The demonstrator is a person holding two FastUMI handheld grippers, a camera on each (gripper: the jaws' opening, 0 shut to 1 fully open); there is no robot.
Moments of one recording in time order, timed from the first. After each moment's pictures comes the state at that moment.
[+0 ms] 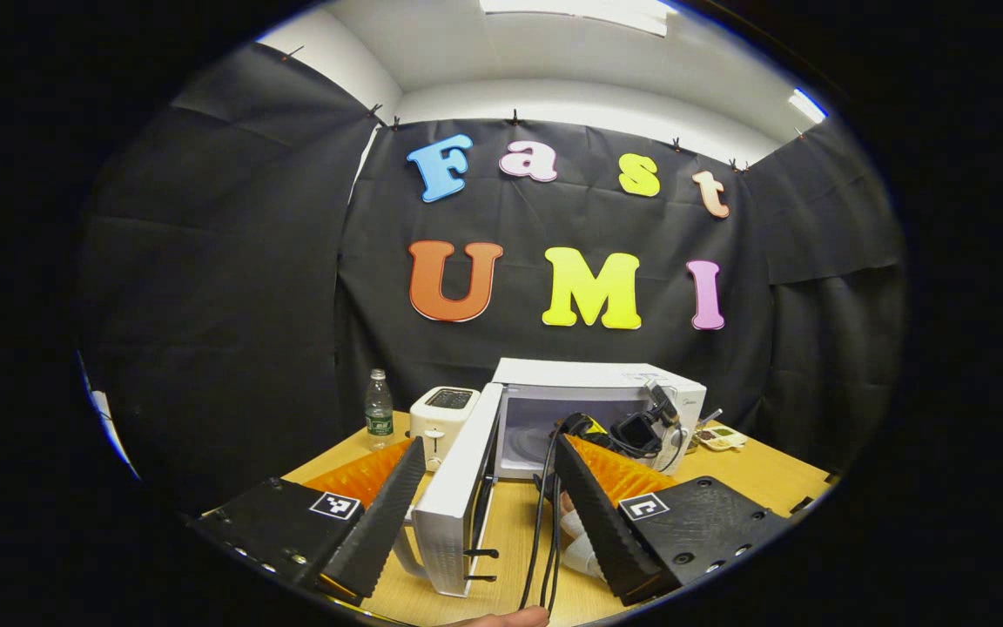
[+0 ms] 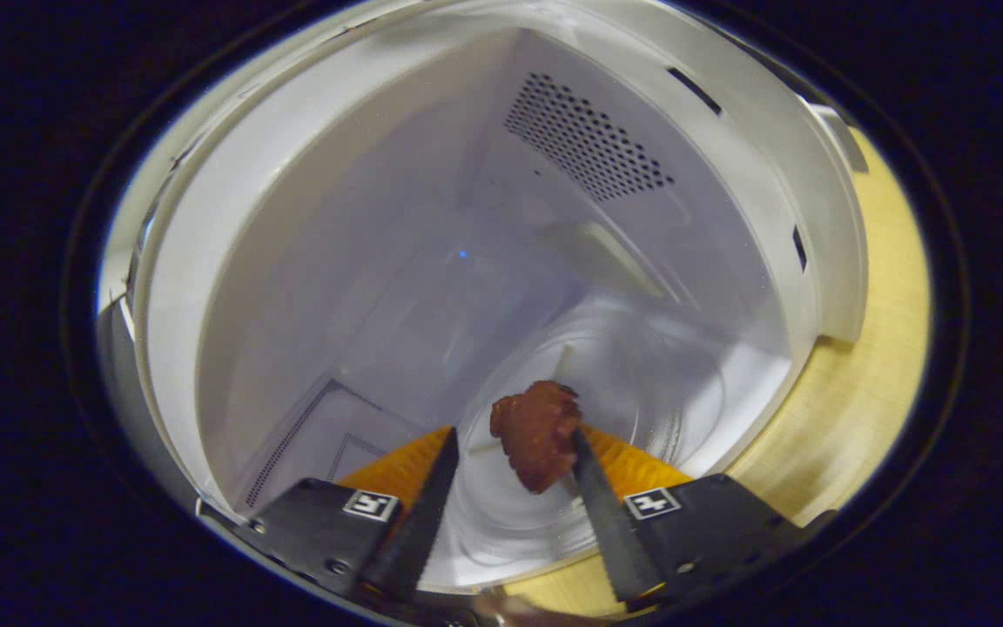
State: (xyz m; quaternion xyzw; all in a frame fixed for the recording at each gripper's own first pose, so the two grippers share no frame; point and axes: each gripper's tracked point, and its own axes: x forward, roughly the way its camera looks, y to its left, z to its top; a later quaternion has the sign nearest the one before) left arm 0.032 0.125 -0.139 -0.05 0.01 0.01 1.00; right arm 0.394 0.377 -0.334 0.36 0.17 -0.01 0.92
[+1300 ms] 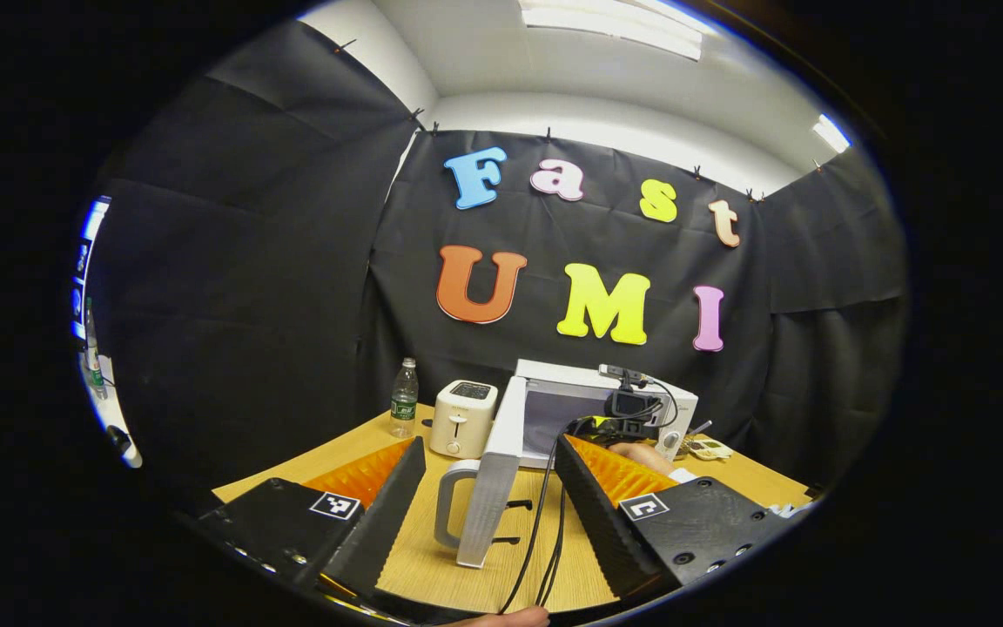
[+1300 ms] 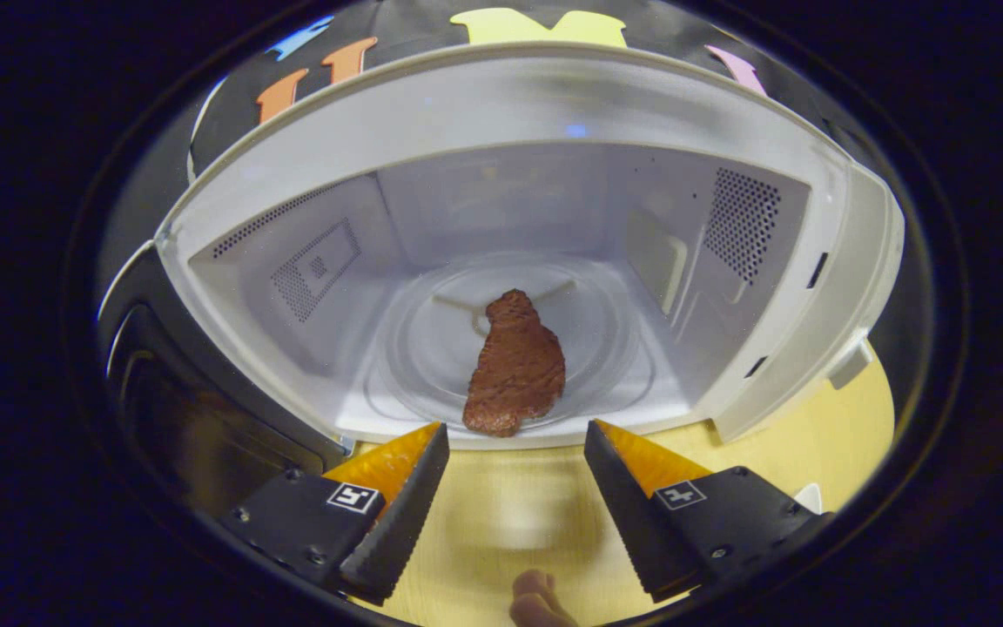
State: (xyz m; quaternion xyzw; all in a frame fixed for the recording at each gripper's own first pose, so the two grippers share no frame) left arm -0.041 0.157 -0.152 -0.10 -0.01 0.02 0.99; right arm 0.306 0.365 -0.353 0.01 0.36 0.06 0.93
